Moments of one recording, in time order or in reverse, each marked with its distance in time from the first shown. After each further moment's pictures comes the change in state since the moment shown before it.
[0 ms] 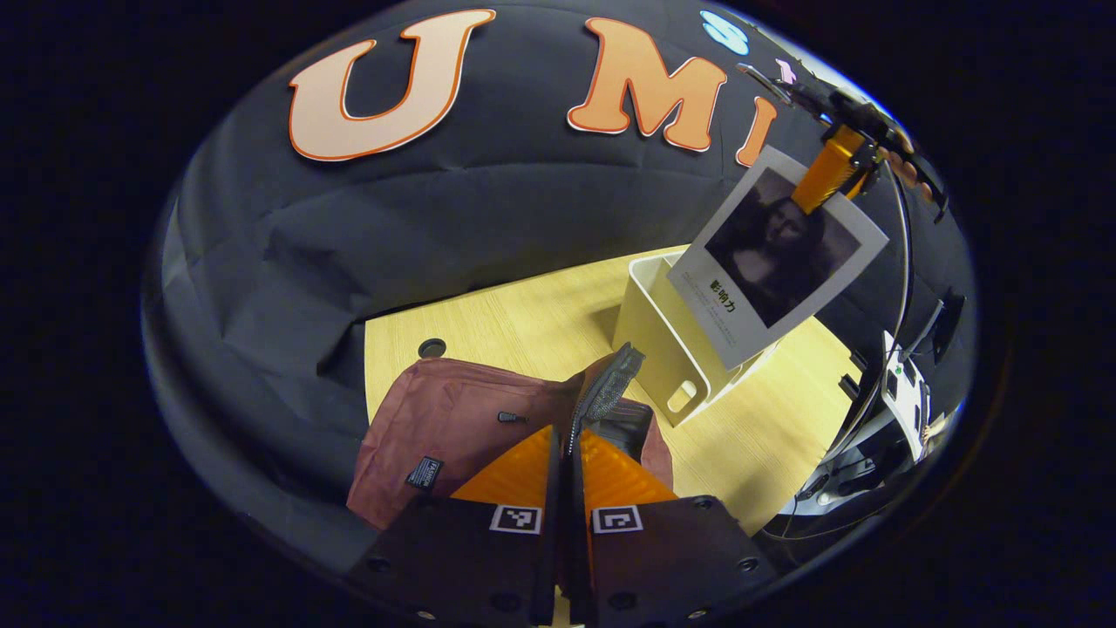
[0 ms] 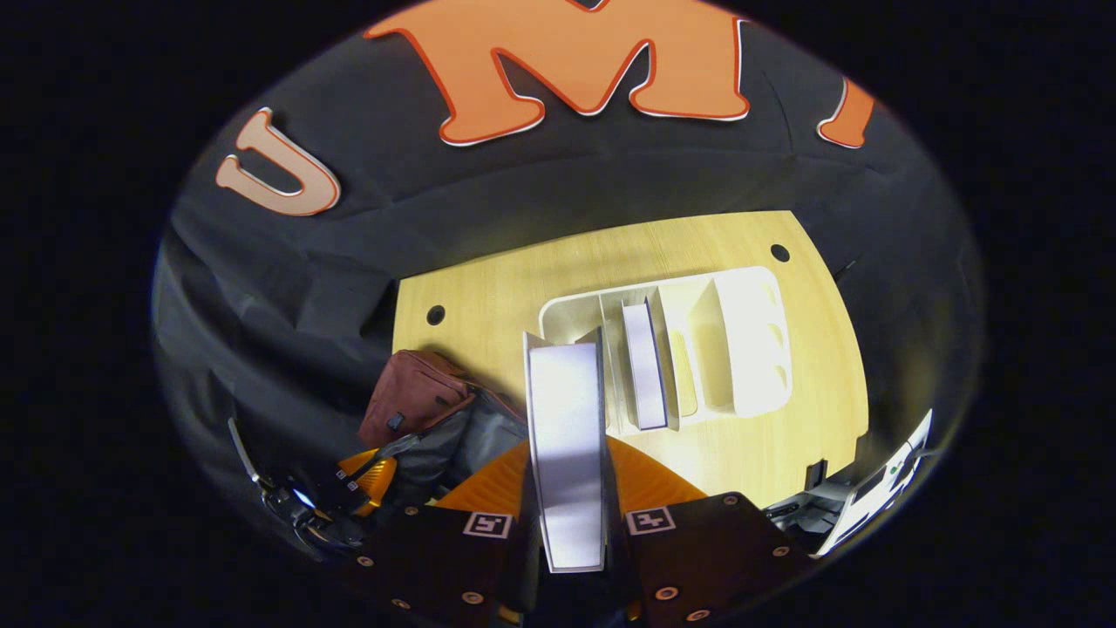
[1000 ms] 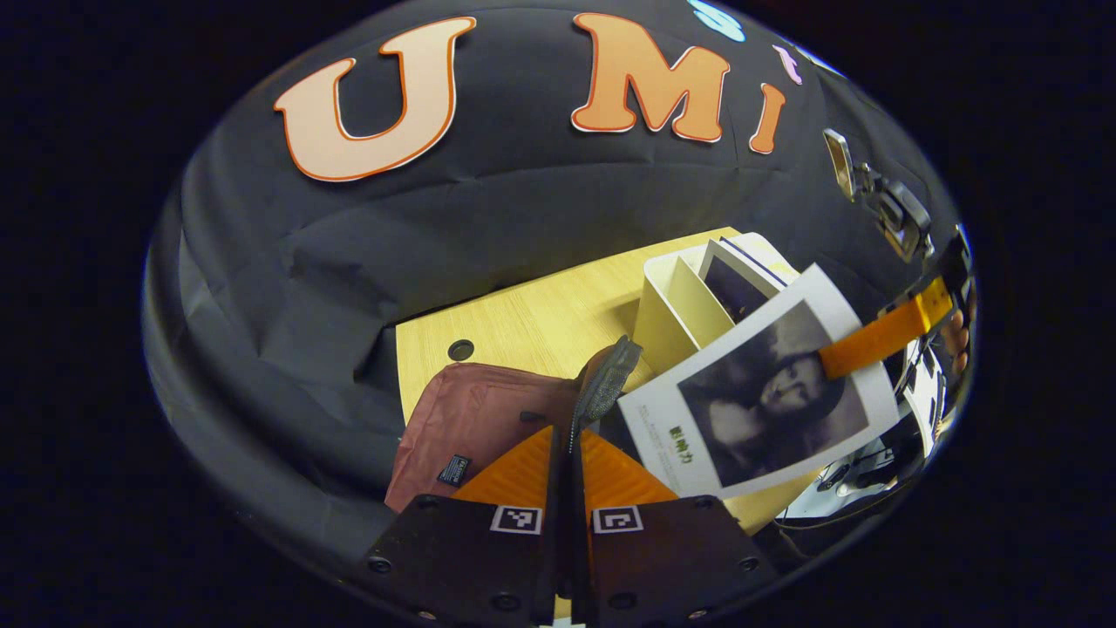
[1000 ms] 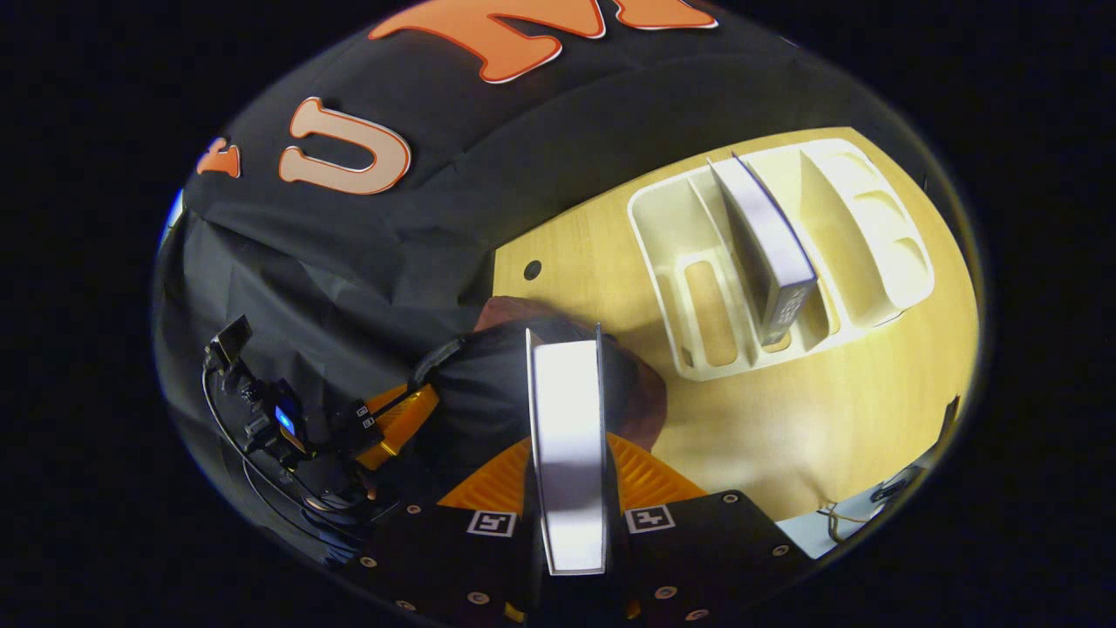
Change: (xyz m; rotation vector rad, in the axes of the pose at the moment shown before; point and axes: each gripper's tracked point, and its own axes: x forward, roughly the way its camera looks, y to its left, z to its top) left arm -0.028 0.005 0.021 0.016 0.054 0.098; right arm 0.069 0.067 -0.138 0.144 0.036 0.447
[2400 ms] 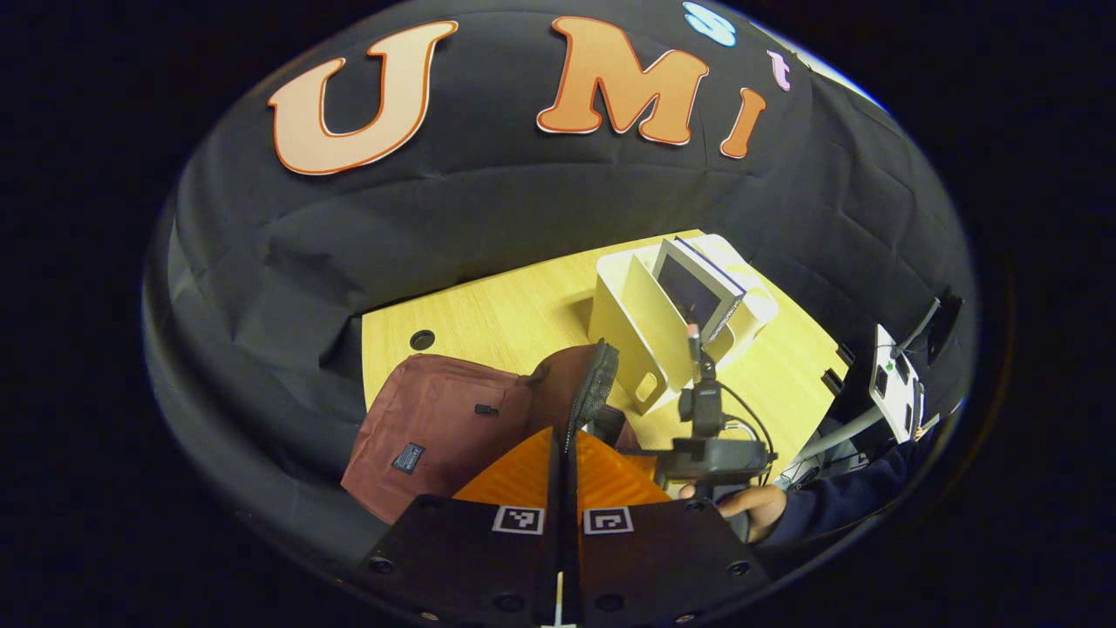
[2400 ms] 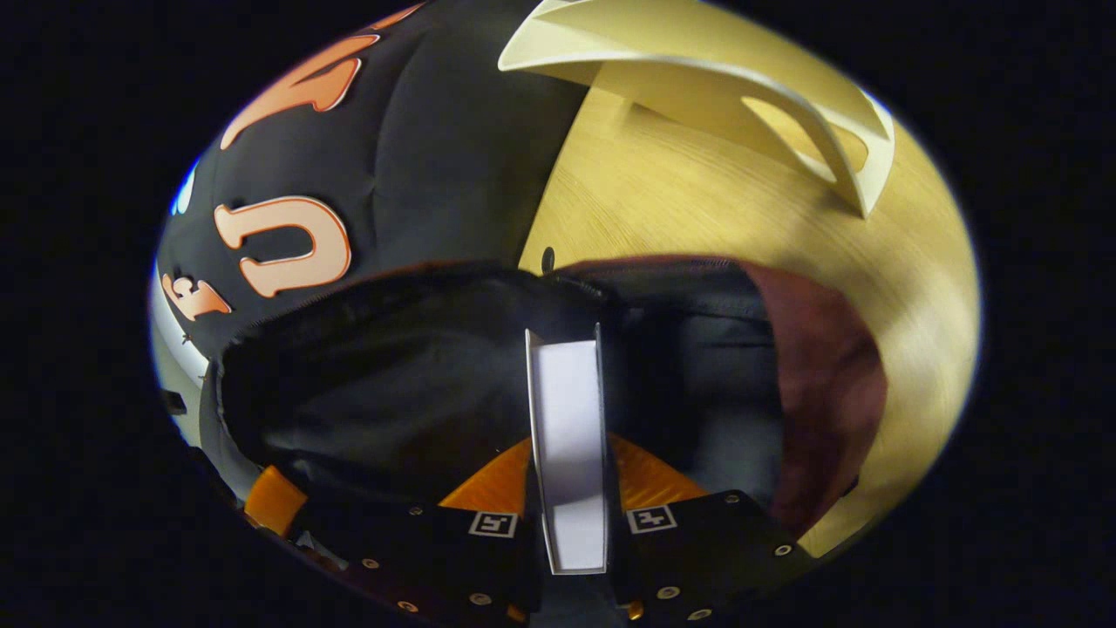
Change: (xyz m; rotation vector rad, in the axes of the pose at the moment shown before) left arm -0.010 -0.057 -0.012 -0.020 0.011 -0.111; right arm 0.224 0.032 -0.059 0.447 -0.129 0.343
